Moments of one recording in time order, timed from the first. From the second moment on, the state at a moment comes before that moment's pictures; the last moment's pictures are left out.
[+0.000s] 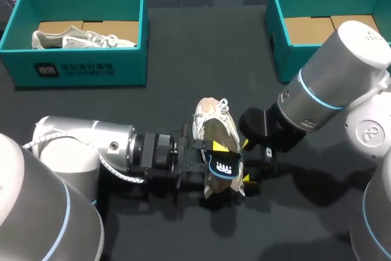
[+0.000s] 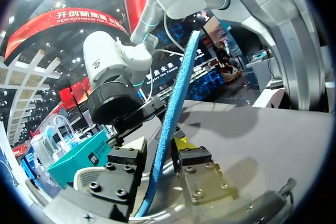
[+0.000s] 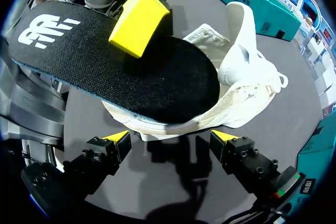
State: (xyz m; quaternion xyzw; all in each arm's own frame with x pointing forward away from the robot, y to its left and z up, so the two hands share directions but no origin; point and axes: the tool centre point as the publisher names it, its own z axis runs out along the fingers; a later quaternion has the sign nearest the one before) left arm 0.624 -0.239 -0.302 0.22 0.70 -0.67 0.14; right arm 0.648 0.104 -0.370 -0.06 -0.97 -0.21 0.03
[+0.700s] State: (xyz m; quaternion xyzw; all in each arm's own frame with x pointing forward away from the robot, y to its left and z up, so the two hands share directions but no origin) left arm 0.663 -0.237 -0.337 0.21 0.71 -0.65 0.18; right arm 0.648 0.104 -0.370 -0.06 -0.97 -0.21 0.03
